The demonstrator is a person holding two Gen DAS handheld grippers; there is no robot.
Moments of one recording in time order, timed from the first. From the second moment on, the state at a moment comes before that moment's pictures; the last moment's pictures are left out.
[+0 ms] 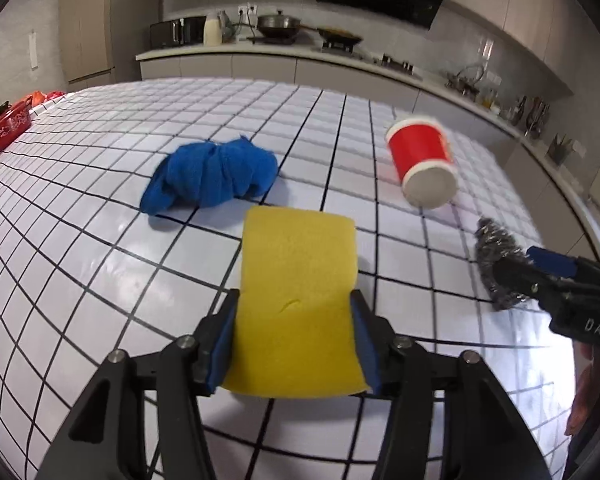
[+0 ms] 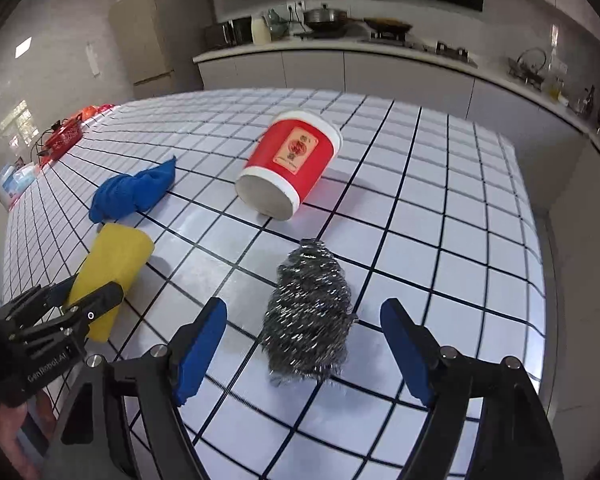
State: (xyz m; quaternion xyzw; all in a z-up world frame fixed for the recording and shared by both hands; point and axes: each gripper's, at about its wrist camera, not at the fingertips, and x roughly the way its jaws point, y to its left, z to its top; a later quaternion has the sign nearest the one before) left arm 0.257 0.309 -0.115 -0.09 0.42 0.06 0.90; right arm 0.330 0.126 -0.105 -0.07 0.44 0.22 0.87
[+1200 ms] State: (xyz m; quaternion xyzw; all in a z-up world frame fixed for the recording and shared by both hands) left arm 0.176 0.157 -0.049 -0.07 0.37 -0.03 0.93; right arm 0.216 -0.030 -0.052 -0.02 0.41 0.19 0.89
